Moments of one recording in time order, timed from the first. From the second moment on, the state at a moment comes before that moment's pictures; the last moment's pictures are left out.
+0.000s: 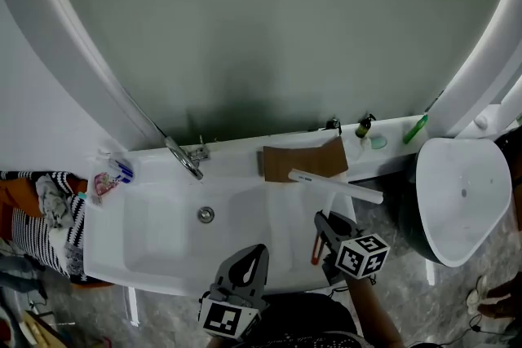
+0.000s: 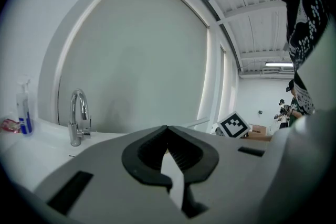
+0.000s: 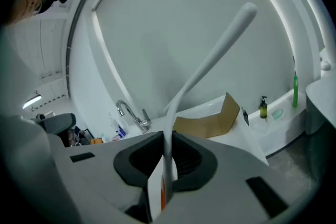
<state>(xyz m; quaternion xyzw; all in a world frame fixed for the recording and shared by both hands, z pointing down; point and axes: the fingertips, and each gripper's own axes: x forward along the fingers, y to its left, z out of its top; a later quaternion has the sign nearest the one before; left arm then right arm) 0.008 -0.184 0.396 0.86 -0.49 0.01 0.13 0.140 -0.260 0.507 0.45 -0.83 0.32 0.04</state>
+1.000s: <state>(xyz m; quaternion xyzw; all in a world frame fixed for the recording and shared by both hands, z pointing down) 0.015 -0.226 0.415 0.84 -0.52 0.02 0.16 0.153 -0.296 0.631 0.43 -0.76 0.48 0.07</state>
